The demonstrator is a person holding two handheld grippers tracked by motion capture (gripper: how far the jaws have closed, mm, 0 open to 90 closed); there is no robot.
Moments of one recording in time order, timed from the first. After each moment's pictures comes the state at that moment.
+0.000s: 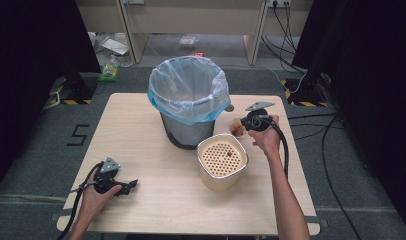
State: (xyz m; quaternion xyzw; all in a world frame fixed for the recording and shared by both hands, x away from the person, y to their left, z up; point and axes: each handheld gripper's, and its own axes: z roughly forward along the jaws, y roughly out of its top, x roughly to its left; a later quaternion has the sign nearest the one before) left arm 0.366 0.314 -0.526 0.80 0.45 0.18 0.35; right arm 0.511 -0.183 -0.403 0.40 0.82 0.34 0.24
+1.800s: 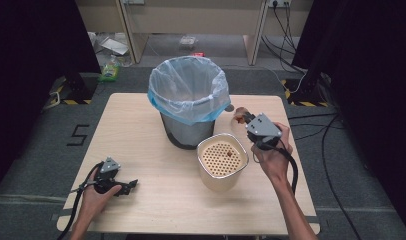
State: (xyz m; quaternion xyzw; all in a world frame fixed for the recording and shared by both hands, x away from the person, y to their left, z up) left arm 0.366 0.314 -0.526 0.80 0.45 0.18 0.35; right arm 0.401 -0.164 -0.340 0.24 0.76 0.37 0.47
